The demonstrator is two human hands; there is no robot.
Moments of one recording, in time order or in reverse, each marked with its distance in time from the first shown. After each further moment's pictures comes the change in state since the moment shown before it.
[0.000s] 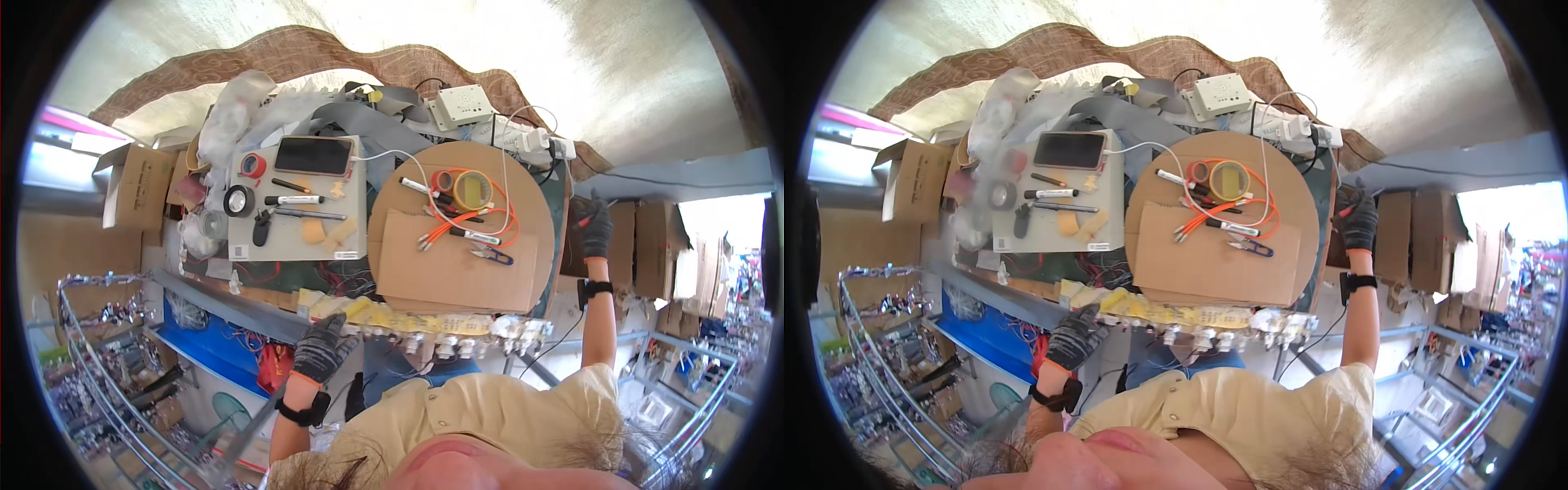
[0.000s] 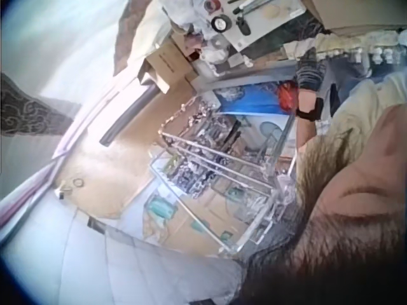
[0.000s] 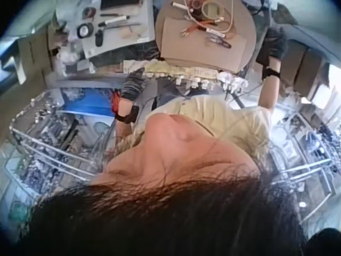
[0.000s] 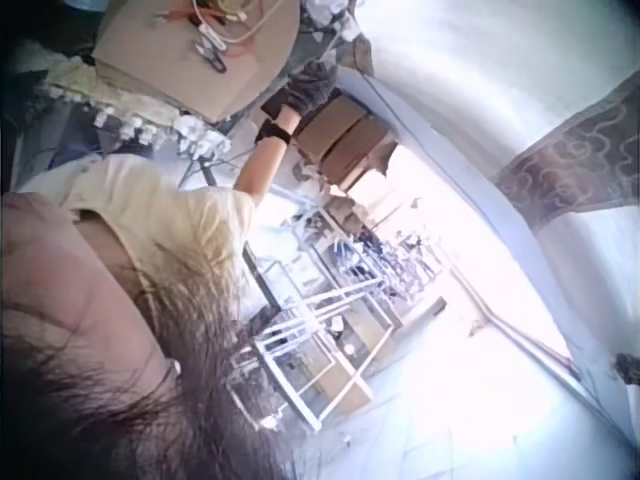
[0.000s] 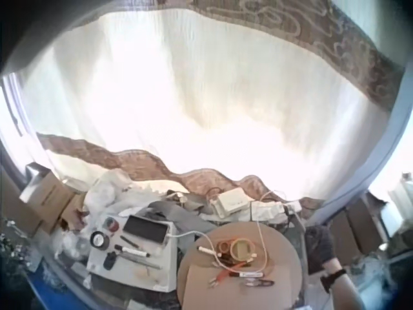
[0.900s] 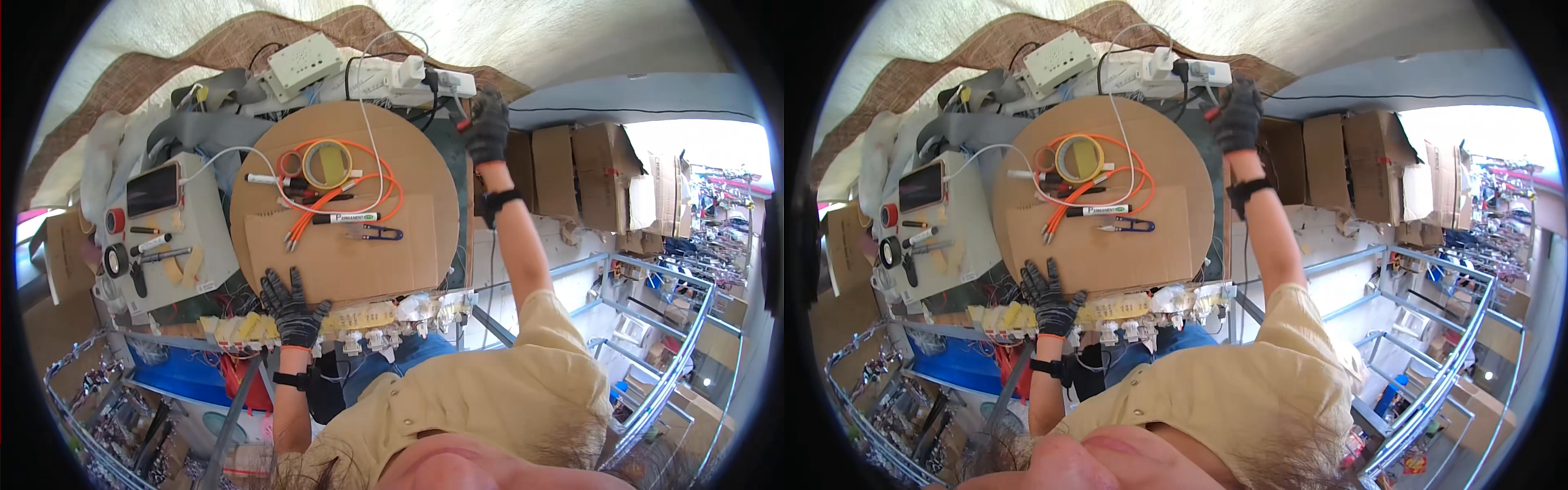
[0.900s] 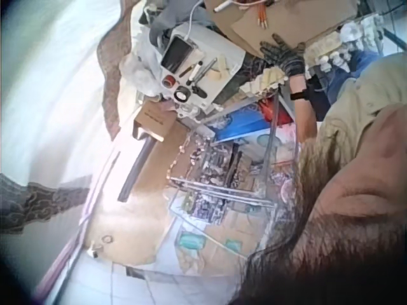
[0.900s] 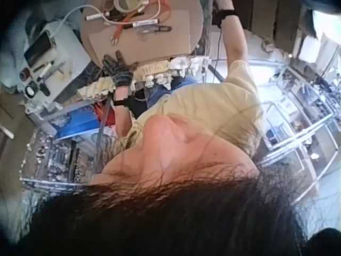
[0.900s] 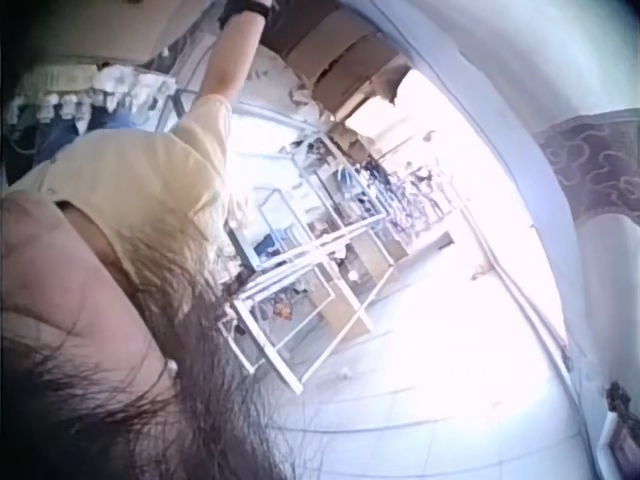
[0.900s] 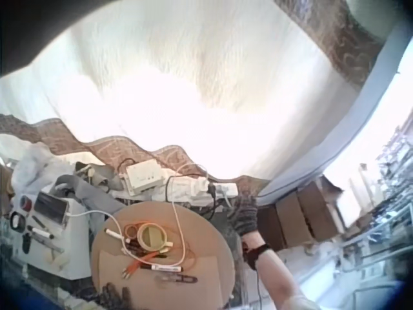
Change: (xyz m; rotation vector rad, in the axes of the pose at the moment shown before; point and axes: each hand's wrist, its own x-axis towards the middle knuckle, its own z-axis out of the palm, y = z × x) left_hand 0.144 0.112 0.159 0.173 0.242 -0.029; right_hand 0.069 0.057 0.086 0.157 0.008 0.155
